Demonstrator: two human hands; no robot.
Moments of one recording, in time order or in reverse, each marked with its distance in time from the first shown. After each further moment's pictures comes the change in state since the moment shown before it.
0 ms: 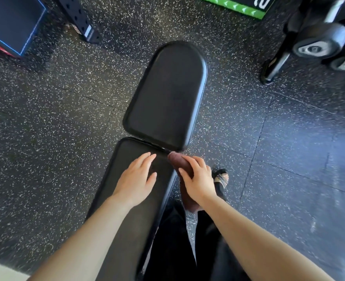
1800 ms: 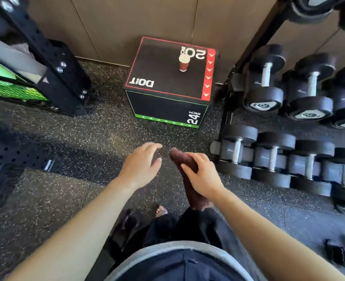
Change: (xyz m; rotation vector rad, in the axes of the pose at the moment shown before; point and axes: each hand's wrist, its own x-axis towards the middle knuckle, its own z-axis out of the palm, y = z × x) left_hand 0.454 0.472 -0.337 0.117 0.189 0.321; right_hand 0.377 -0.069 -0.592 0.117 0.236 -0.158
